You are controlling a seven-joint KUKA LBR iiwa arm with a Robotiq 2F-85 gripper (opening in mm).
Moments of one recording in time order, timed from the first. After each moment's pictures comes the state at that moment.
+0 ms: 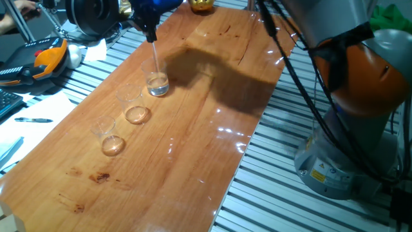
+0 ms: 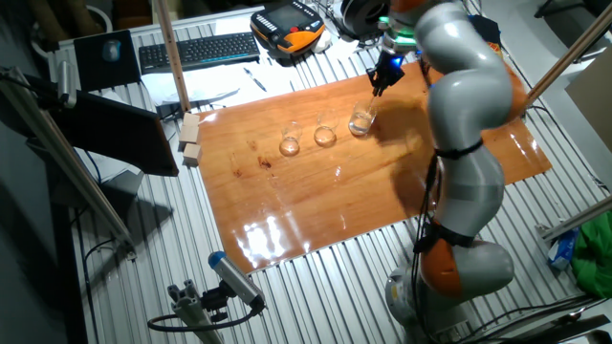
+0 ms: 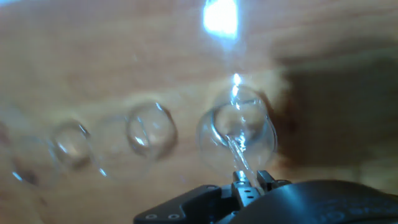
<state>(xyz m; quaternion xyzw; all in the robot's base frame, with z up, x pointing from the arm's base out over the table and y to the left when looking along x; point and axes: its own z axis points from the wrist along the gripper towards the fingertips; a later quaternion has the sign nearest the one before) 0.630 -0.078 0.215 -0.09 -0.99 -0.11 0.08</state>
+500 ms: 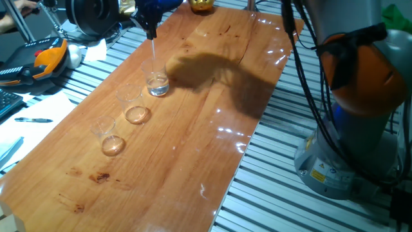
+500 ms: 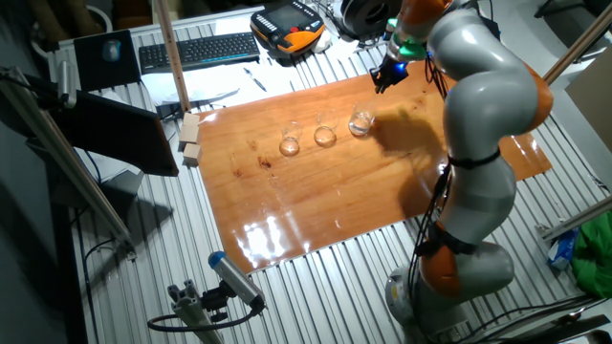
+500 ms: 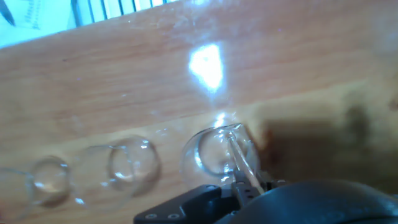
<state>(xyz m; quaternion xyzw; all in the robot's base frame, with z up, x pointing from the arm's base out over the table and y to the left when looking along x) 0.633 -0.090 0.220 -0.07 -1.00 -0.04 0.00</state>
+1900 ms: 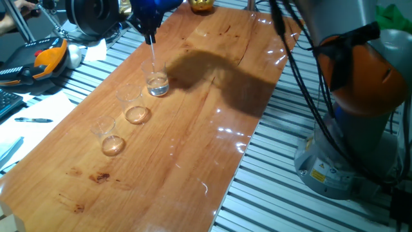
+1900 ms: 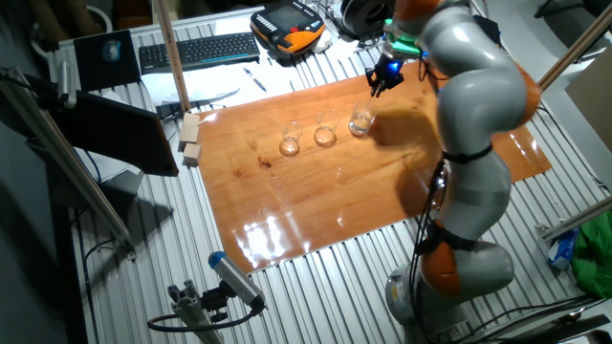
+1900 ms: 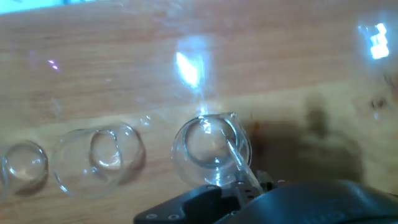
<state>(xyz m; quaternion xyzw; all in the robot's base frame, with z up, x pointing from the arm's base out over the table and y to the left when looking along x) 0.630 -0.074 0.219 -0.17 -0.98 -0.07 0.05</state>
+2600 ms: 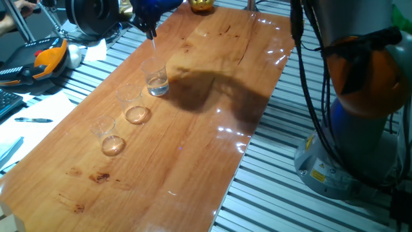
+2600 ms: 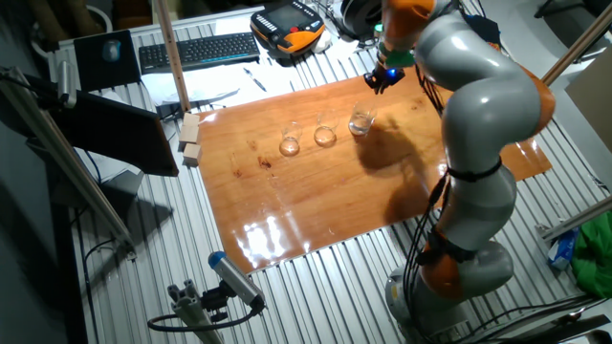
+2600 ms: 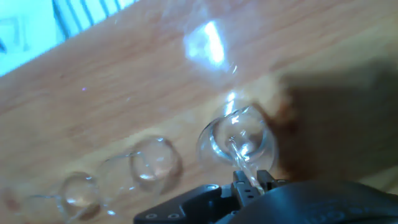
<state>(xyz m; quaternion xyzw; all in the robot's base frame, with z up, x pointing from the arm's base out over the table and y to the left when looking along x) 0.625 -0.076 0.227 -0.05 -1.00 0.04 0.00</state>
